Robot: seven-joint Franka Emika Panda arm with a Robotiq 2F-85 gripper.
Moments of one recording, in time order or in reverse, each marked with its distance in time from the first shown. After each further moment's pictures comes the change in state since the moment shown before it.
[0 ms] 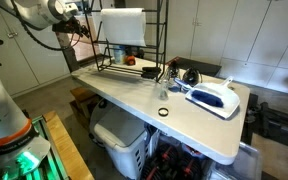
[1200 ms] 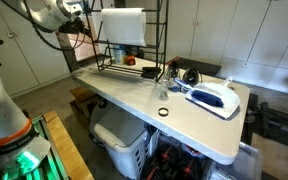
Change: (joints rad) arm -0.035 0.109 0.004 0.094 -0.283 0.001 0.232
